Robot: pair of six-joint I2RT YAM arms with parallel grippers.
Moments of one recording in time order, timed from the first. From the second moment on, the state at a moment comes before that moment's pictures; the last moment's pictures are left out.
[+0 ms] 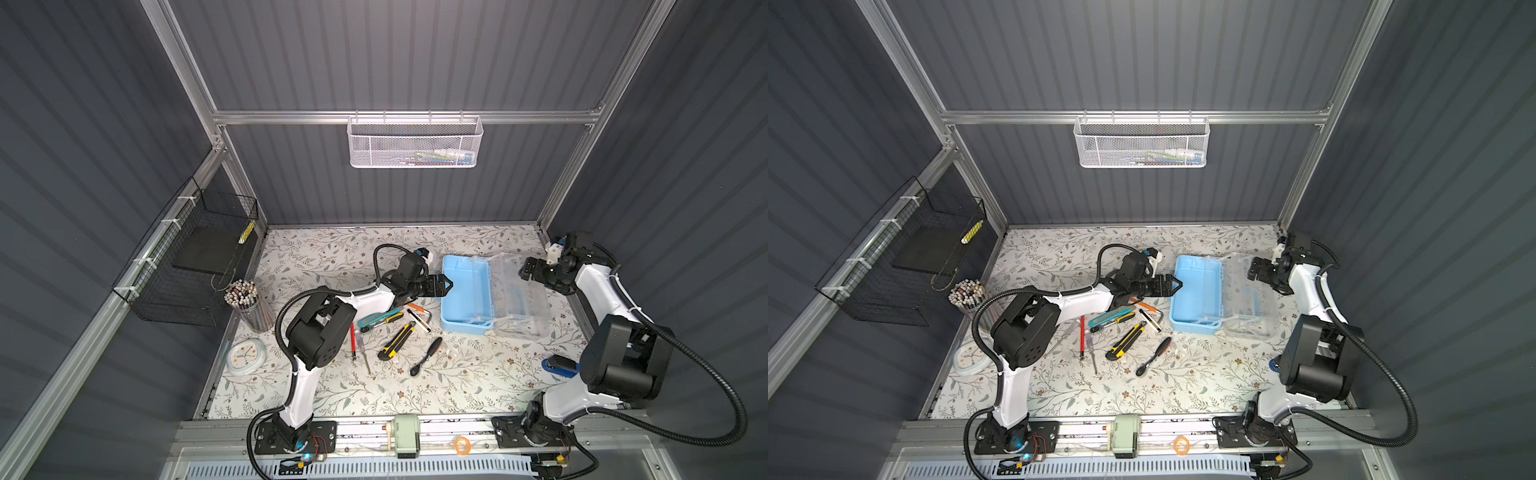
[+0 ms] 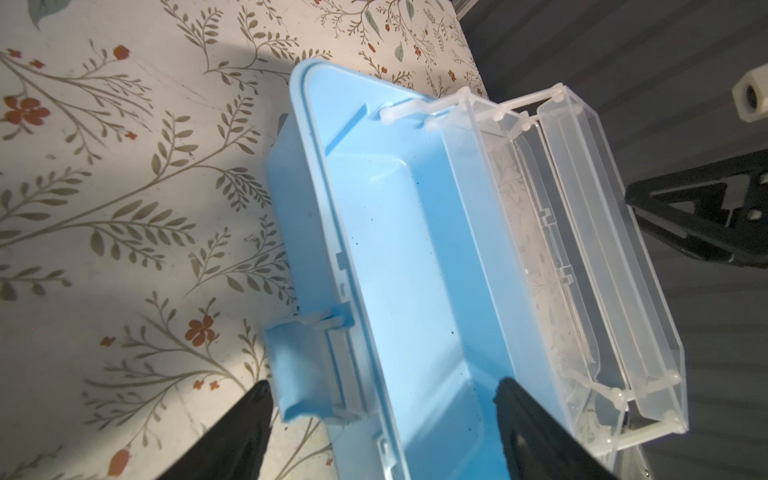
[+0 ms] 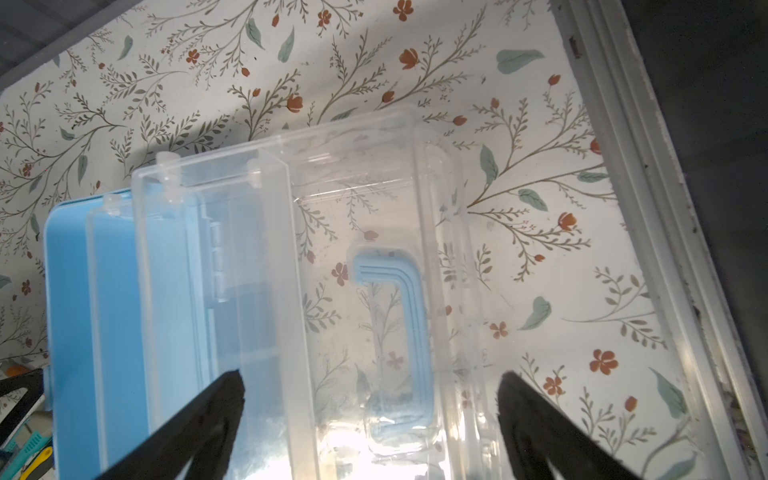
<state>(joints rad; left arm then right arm) -0.75 2.07 1.38 0.11 0.31 -0.62 -0.28 1.60 1.26 -0.71 -0.21 0.08</state>
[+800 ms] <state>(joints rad) -0.78 2.11 1.43 0.06 0.32 -0.61 -0.26 1.74 1.35 -0.69 -0.37 0.12</state>
